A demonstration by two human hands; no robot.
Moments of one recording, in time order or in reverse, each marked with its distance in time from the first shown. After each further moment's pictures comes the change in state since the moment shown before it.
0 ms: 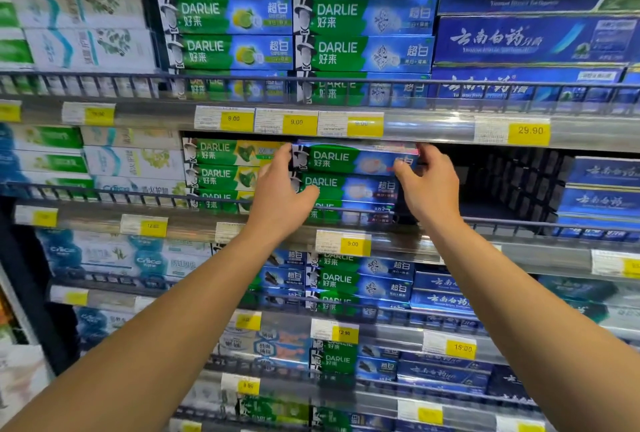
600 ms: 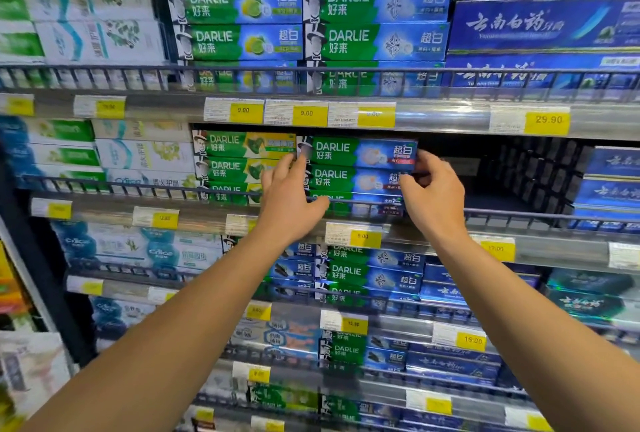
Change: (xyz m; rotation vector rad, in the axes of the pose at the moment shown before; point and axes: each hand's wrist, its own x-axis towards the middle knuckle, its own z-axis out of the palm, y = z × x) left_hand -0.006 -0.017 0.006 0.314 -0.074 0.025; right_hand -0.027 0.007 0.008 -0.018 -0.016 -0.014
